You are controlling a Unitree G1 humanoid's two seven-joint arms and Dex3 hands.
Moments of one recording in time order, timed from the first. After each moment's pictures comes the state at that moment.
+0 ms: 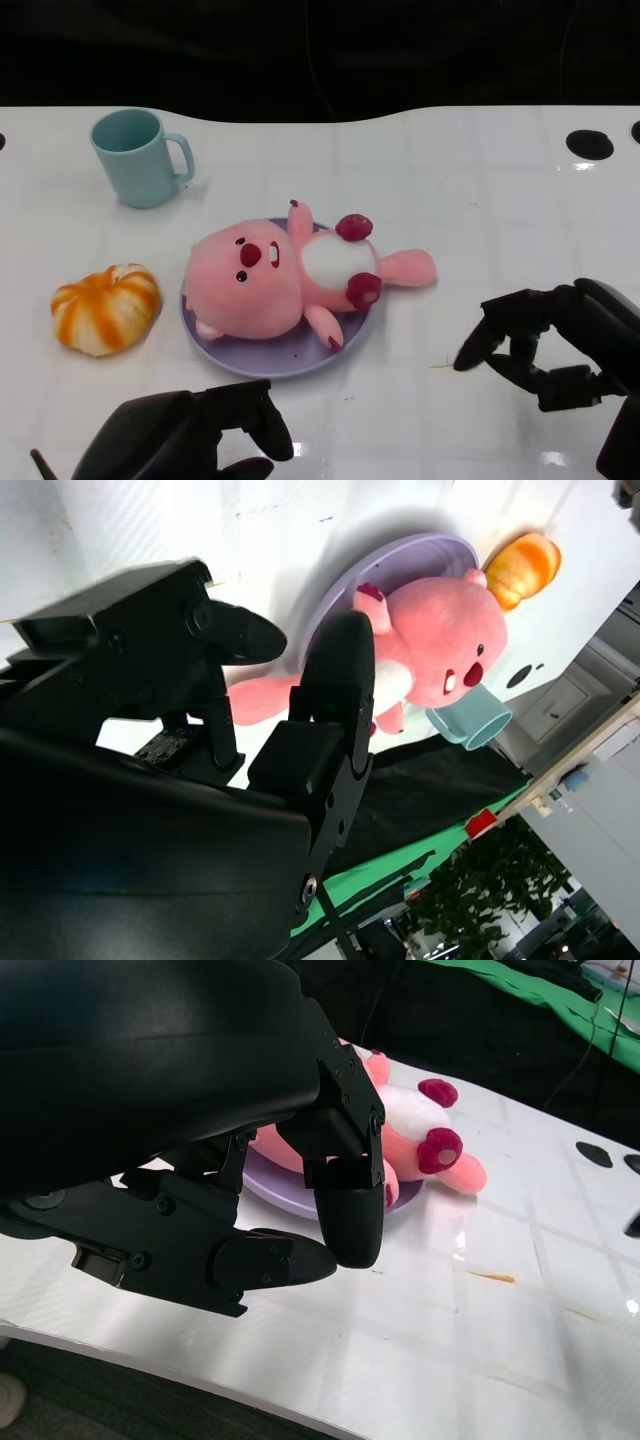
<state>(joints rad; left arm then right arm) 0.39 0.30 -0.23 -0.60 0.63 0.11 -0.24 -0.04 -0.39 0.13 -0.03 -0.26 -0.38 0.27</state>
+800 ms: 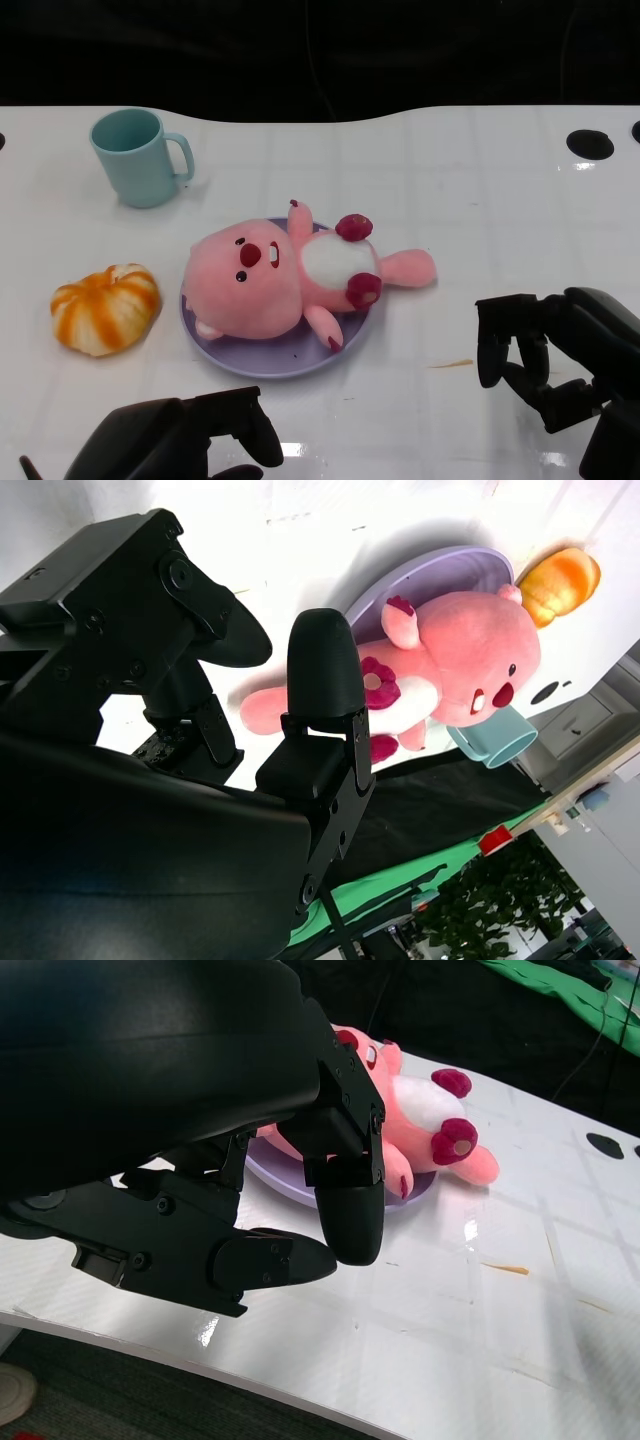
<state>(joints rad) 0.40 0.31 -0.20 -0.57 0.60 0.07 -0.24 -0.06 -0.38 0.14 0.02 -0.33 -0.40 0.25</state>
